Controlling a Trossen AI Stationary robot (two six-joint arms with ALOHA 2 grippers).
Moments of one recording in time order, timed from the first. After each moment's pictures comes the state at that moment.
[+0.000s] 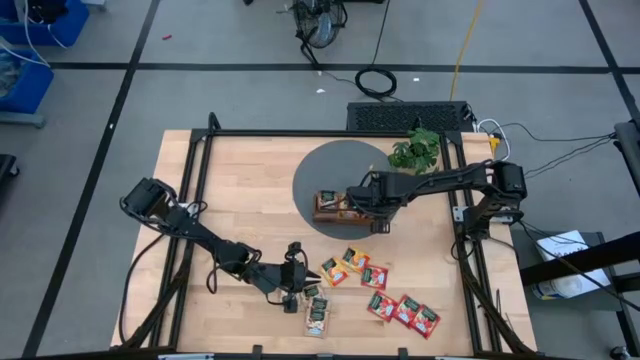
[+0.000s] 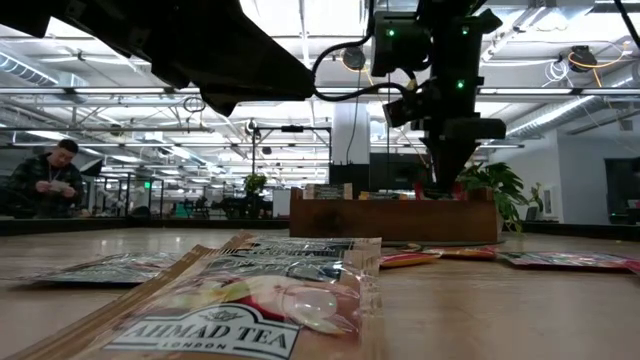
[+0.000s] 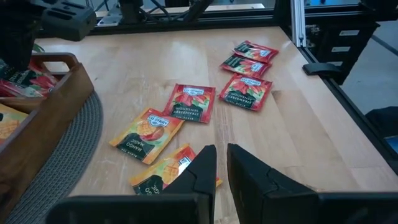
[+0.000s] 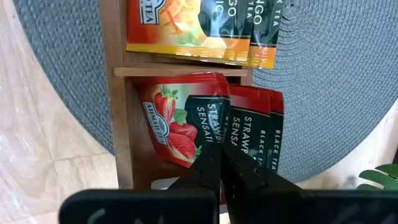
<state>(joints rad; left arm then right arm) -0.52 1.76 0.84 0.50 -0.42 -0.19 -0.06 1.69 1.17 -1.00 0.29 -0.04</state>
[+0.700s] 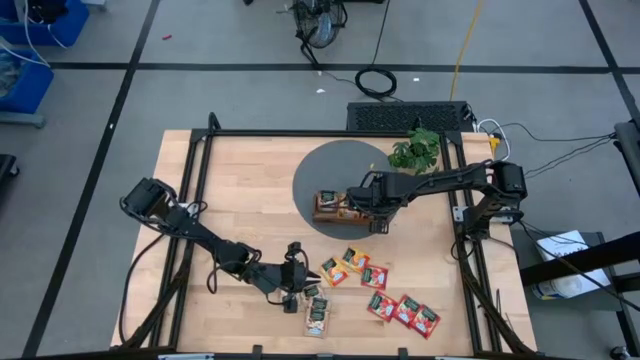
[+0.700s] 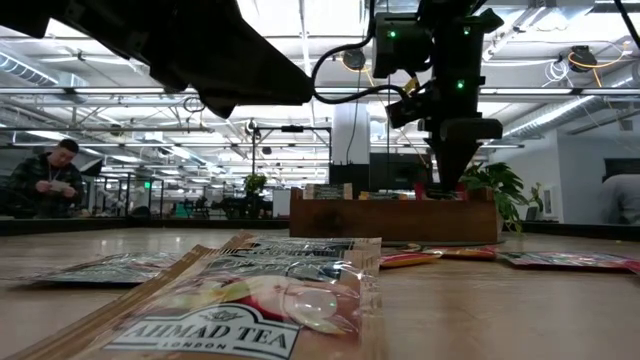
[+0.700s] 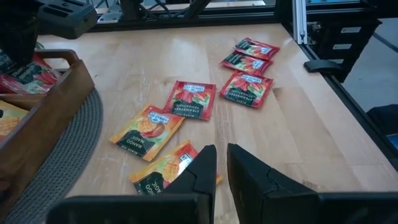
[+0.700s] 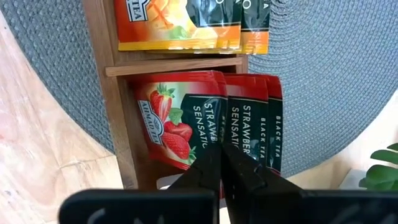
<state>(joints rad) -0.52 1.76 0.84 0.49 -0.42 -0.19 -0.06 1.69 1.17 -1.02 0.29 0.07</state>
